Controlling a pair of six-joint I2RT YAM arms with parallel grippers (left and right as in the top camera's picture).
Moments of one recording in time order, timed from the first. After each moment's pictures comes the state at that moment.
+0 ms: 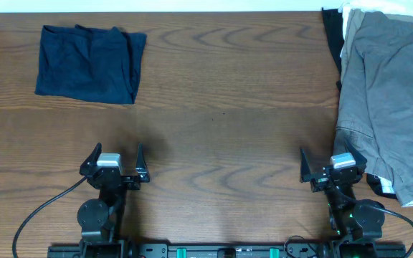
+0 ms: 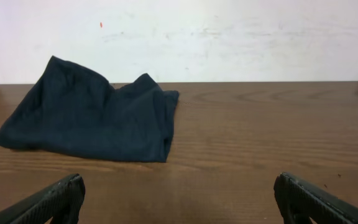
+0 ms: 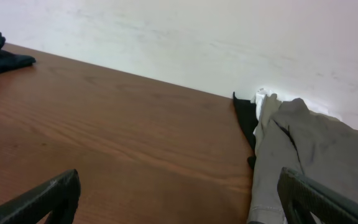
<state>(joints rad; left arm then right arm) 0.02 0.01 0.02 -0.10 0.07 -0.02 0.03 0.02 0.01 -0.06 -0.15 -0.16</state>
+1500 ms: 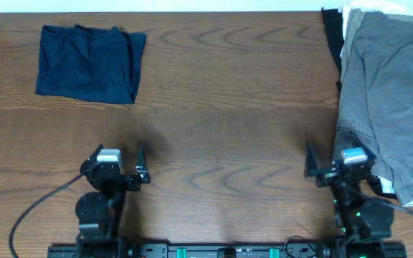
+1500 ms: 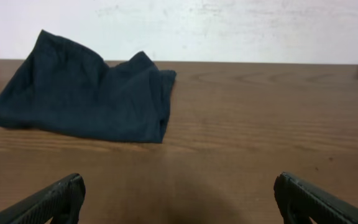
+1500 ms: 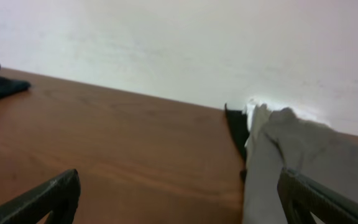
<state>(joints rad) 0.02 0.15 0.12 -0.18 0.08 -0.04 0.03 0.16 0.15 -0.03 -0.12 -0.11</state>
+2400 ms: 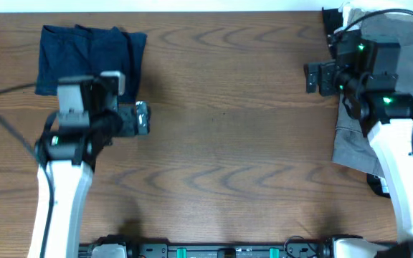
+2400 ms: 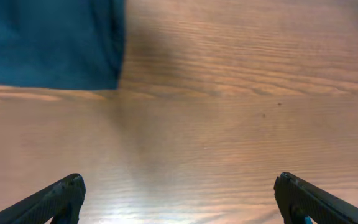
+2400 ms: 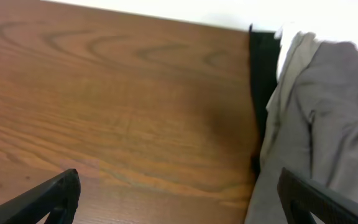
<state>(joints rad) 0.02 1.23 1.10 -0.81 0.27 -0.04 0.03 1.44 1.24 -0.51 -0.10 -0.10</state>
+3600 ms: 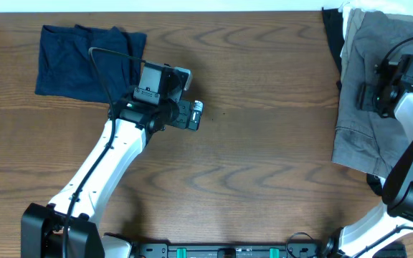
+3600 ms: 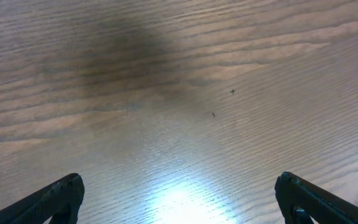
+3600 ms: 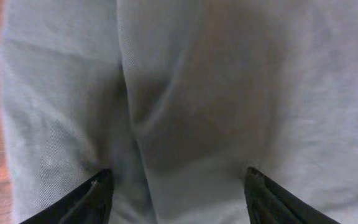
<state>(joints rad) -0.32 1.52 1.12 -0.60 0.18 -0.06 -0.37 1.90 1.25 -0.43 -0.01 -0.17</state>
